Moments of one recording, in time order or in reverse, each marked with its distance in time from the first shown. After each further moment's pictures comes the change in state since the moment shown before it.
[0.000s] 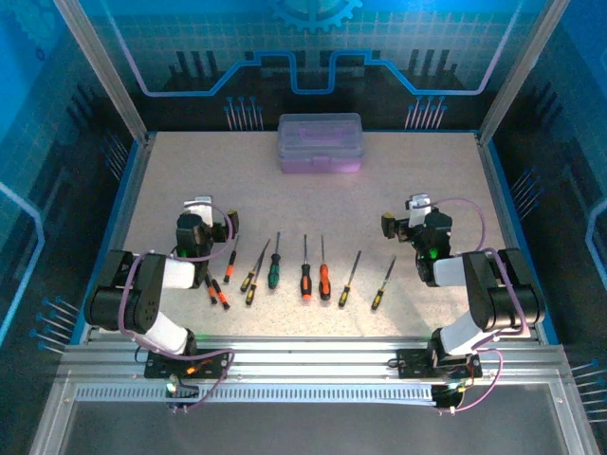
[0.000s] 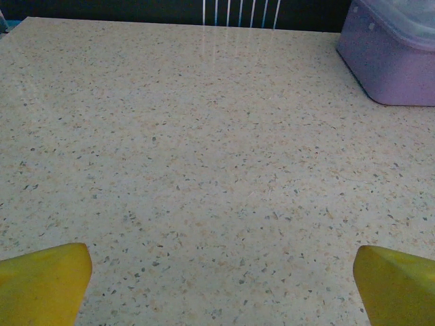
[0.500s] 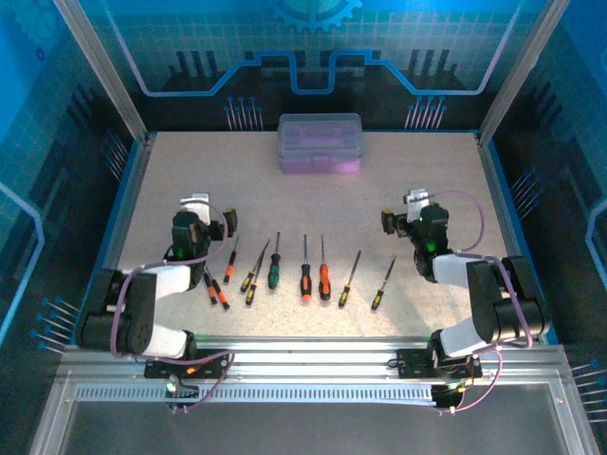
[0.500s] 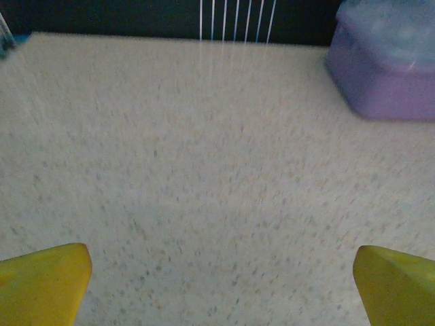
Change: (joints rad) left arm 0.000 -0.199 0.026 -0.183 0.008 0.000; right arm 0.060 -0.095 0.106 -0.225 0.137 -0.020
